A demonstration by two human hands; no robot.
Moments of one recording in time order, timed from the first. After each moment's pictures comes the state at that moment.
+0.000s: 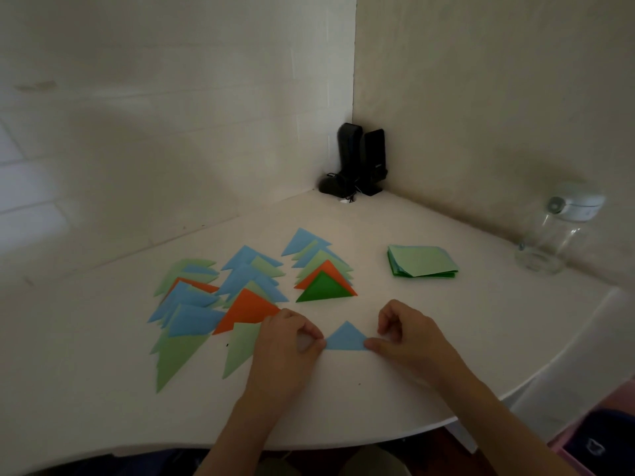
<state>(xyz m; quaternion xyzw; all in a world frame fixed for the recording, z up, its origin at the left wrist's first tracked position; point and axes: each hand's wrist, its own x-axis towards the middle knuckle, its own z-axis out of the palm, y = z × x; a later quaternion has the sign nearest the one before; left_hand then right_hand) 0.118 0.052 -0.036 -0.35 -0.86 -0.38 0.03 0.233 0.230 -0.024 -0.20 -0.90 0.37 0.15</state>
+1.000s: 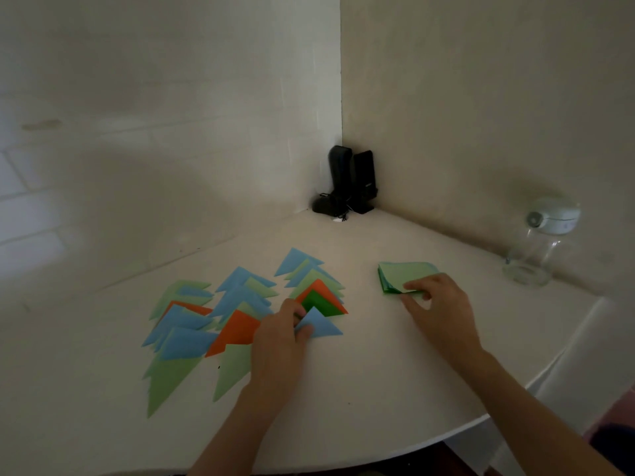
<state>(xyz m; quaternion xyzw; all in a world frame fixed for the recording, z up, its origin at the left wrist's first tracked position) 0.104 0.078 -0.024 -0.31 -0.86 -0.39 0.09 0.222 0.299 -0.016 -0.27 -0.86 0.21 0.37</state>
